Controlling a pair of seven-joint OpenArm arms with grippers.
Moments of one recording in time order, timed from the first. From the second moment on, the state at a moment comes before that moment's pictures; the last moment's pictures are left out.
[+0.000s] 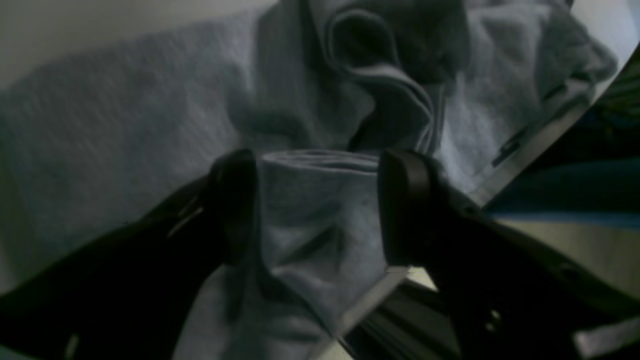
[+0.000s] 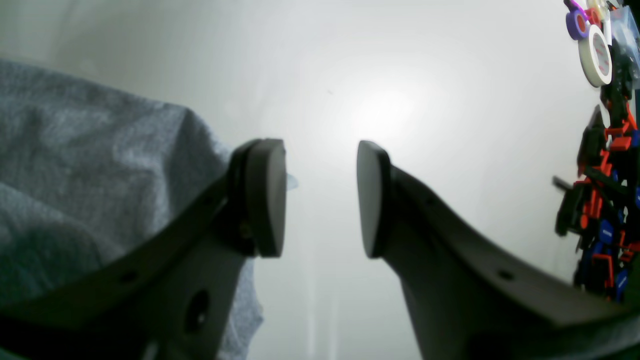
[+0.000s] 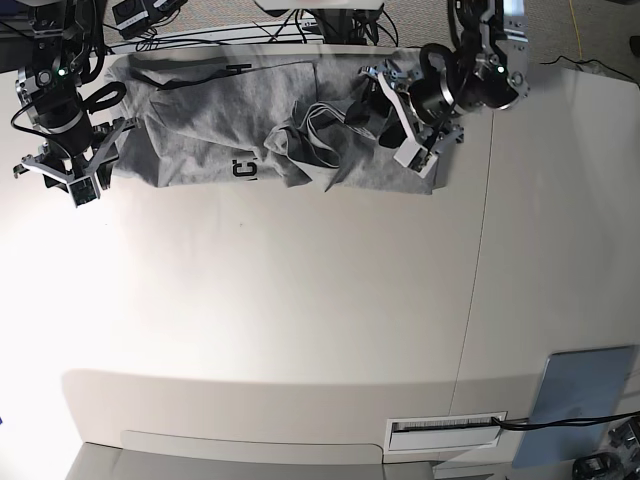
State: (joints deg) left arm 23.0 -3.9 -0.8 113.2 -28.4 -29.4 57.8; right arm -27.5 28.5 19.6 122.2 7.5 17.0 -49.6
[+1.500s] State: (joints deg) left arm 13.7 -4.1 19.0 109.6 -10.0 -25.1 51.6; right arm -27.5 28.5 20.8 122.2 7.5 17.0 -53.7
